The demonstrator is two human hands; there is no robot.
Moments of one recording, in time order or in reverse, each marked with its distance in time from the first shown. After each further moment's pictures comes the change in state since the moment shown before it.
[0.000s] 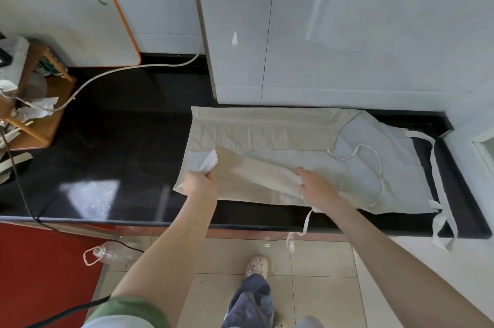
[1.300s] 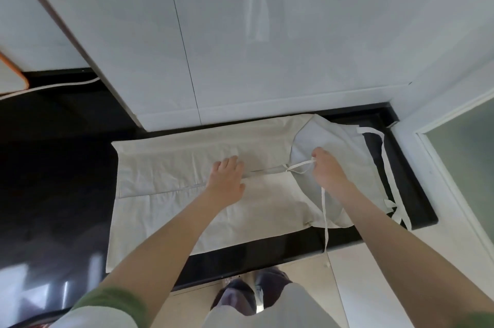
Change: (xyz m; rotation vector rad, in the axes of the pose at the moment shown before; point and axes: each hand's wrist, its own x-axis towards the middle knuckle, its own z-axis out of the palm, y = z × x) left_hand 0.034 -0.106 0.148 2.338 -0.923 1.446; right_hand 0.071 0.126 -0.079 0.103 0.273 0.371
